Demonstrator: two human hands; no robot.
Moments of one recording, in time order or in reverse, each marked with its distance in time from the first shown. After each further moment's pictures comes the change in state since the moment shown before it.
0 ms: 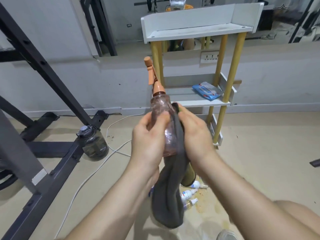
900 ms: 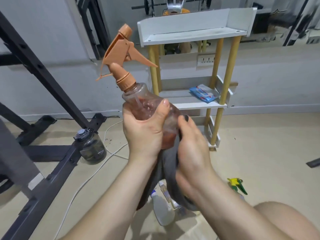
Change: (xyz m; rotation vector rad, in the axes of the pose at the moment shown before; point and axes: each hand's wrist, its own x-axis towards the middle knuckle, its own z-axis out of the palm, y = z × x) left_hand 0.020 0.002 0.009 -0.053 0.108 0.418; right_hand -0.015 0.006 0.019 0.636 0.106 0.283
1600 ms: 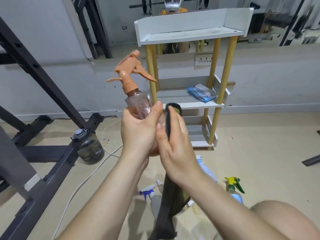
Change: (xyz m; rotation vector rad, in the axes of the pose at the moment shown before) left_hand 0.014 -0.007 -0.007 0.282 0.002 -0.196; right_hand 0.006 0.006 -0.016 -1.081 -0.158 -0.575
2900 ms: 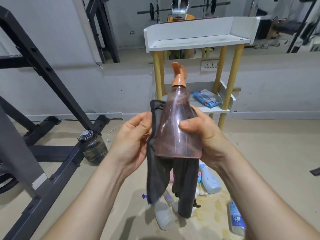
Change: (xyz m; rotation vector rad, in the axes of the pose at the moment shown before) left_hand 0.003 0.006 -0.042 -0.433 -0.478 -0.164; right_hand 0.036 -0.004 -0.053 0.826 -0.340 0.314
